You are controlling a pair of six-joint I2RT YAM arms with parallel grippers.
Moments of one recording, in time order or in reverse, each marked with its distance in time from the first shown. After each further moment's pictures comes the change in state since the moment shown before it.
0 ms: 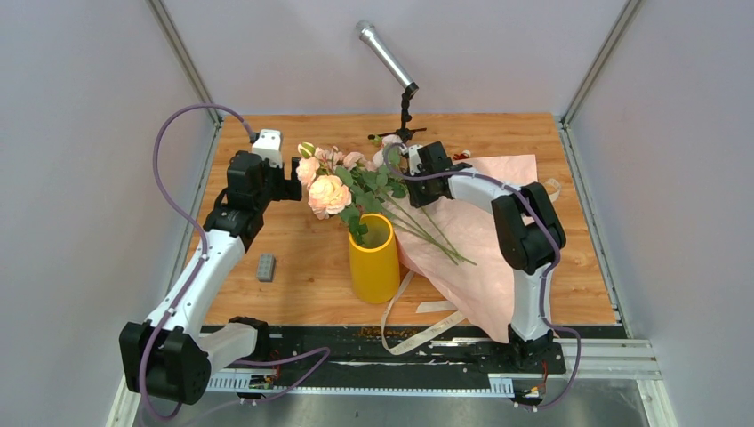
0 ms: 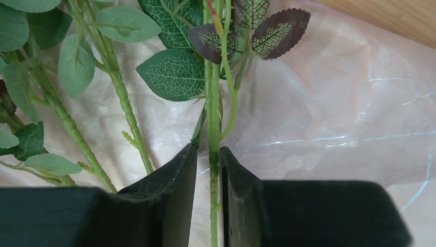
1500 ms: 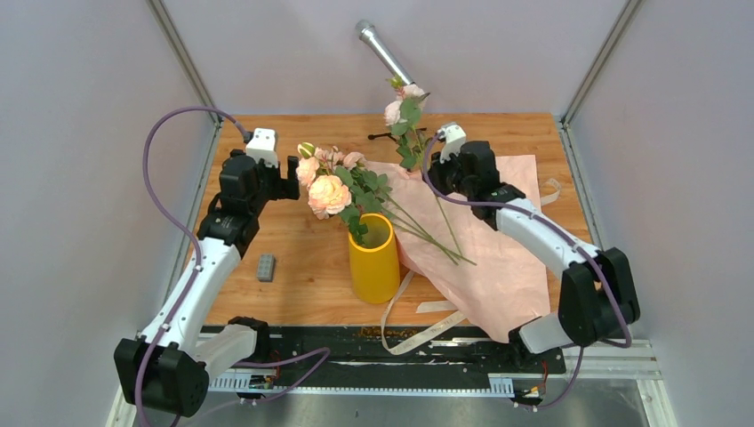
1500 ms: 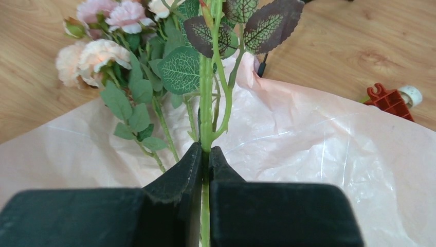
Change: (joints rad) left arm 0.000 -0.066 0.000 0.003 0.009 -0.001; right arm -0.017 -0.524 -0.338 0.291 -0.021 0.074
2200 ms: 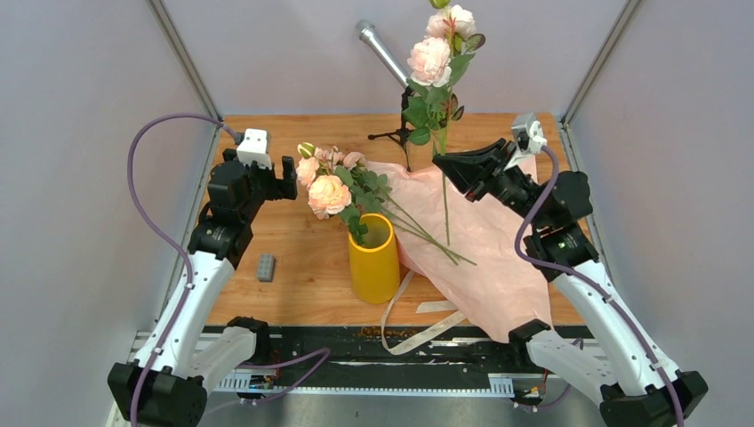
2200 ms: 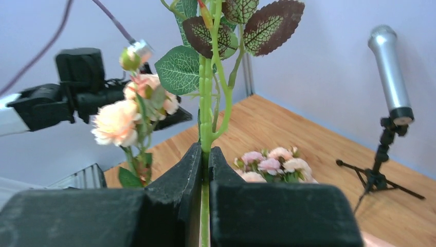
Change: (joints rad) left arm 0.000 -0.090 0.000 0.002 0.040 -0.011; right arm -0.005 -0.579 -0.083 0.252 -0.325 0.278
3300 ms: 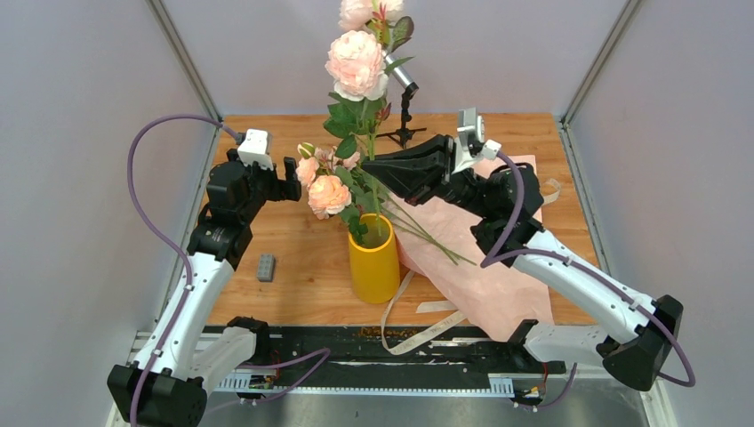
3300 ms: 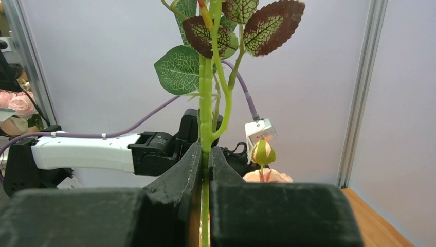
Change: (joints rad) left arm 0.000 -0.018 -0.002 0.008 0.087 -0.042; right arm 0.412 0.238 0.184 0.409 0.013 0.028
